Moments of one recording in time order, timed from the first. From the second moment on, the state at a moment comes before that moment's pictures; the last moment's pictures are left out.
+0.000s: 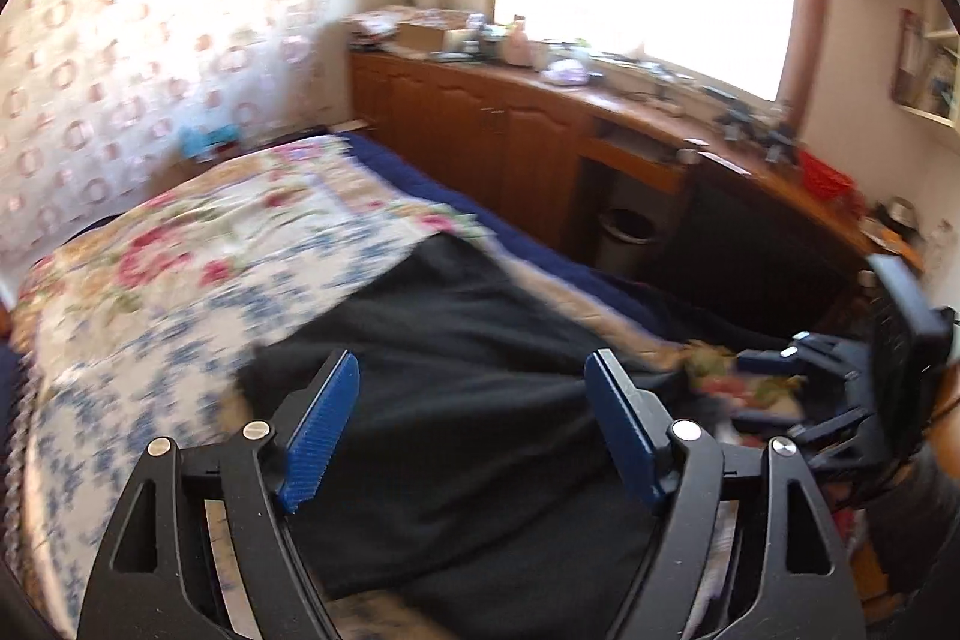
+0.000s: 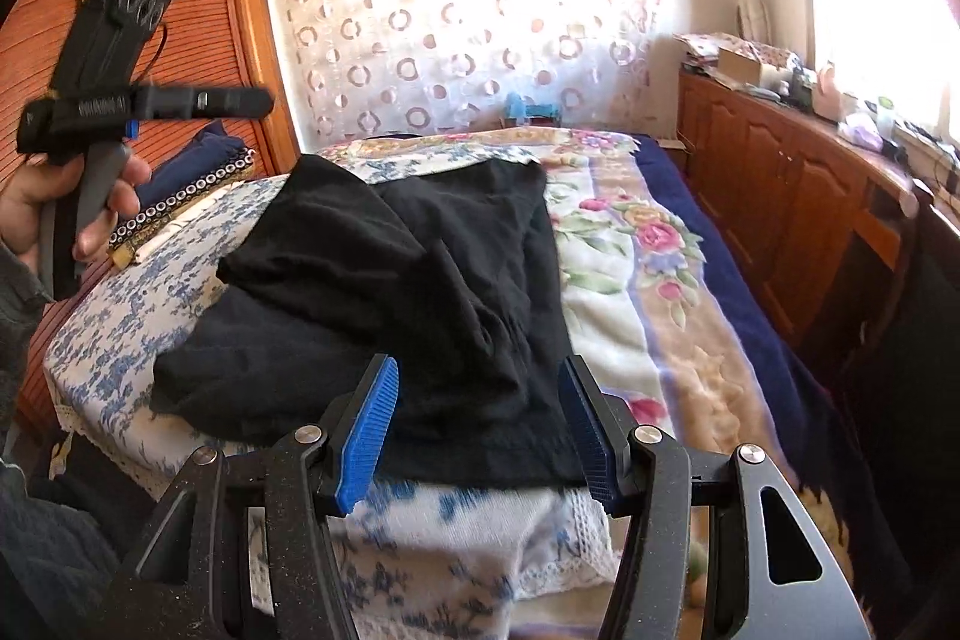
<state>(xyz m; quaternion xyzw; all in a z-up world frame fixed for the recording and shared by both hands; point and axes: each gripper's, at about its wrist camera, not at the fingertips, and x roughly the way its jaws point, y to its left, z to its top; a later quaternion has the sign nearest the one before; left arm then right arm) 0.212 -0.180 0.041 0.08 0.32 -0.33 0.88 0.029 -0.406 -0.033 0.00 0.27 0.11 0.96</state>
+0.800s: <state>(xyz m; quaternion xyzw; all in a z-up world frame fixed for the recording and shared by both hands) 0.231 -0.115 -0.066 0.07 0.44 -0.34 0.82 0.146 -0.370 -0.036 -0.03 0.32 0.10 0.94</state>
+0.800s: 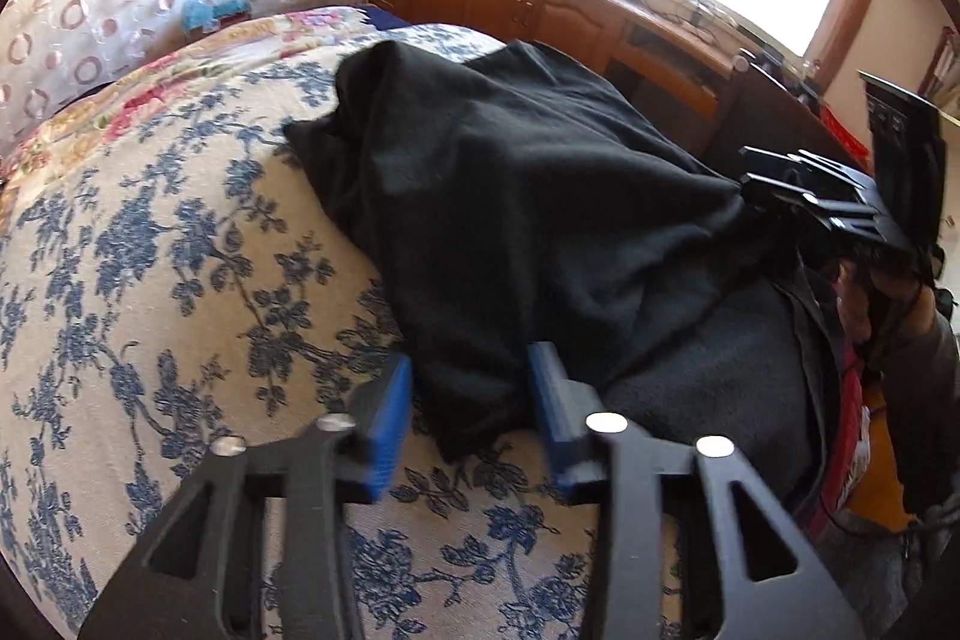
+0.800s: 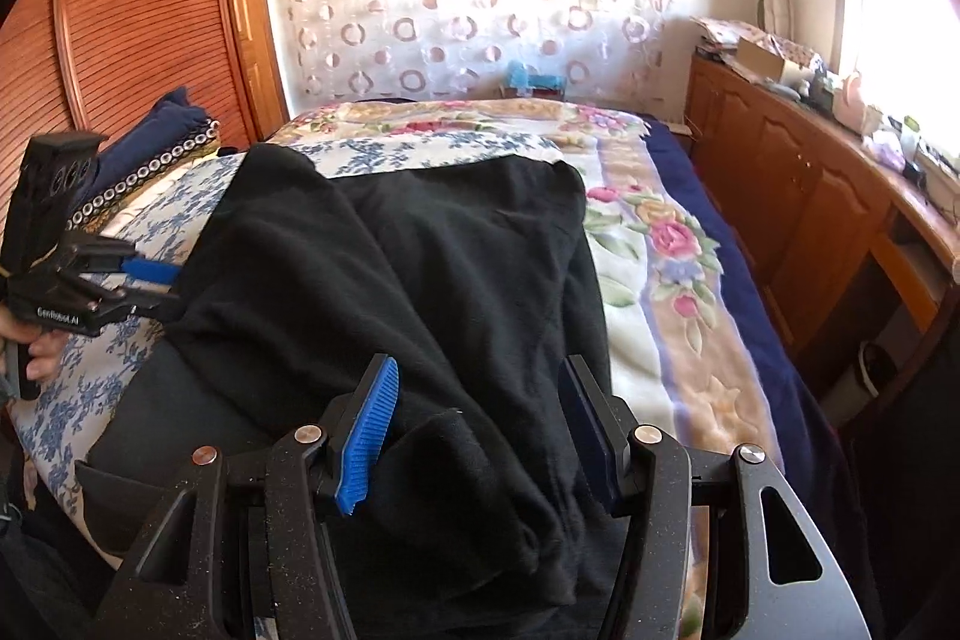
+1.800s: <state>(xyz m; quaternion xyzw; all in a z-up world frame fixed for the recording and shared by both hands) 0.371 -0.278 0.023 0.08 0.35 -0.39 0.85 0.097 -0.412 -0.033 0.06 0.38 0.12 0.92</state>
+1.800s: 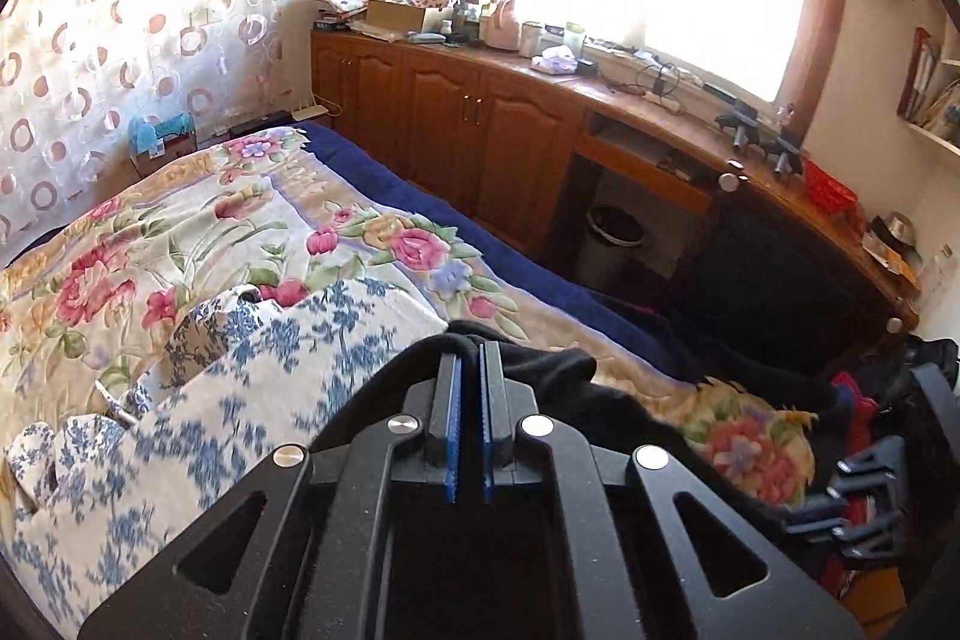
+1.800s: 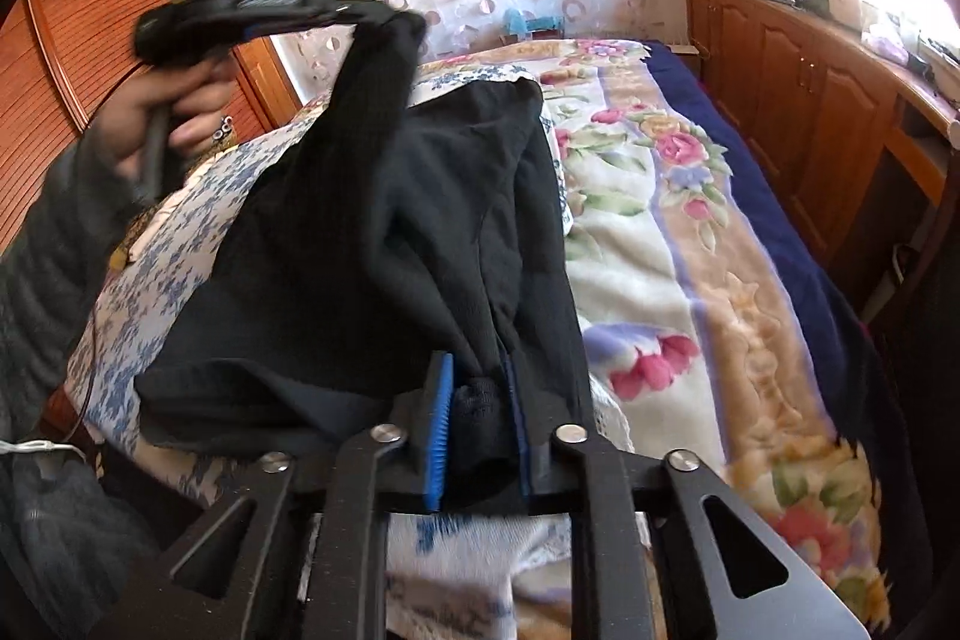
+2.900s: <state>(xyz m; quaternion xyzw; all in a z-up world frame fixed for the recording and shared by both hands) 0.244 -0.147 -0.038 0.10 0.39 -0.32 0.86 0.087 -0.390 -0.032 0.02 0.35 0.05 0.93</state>
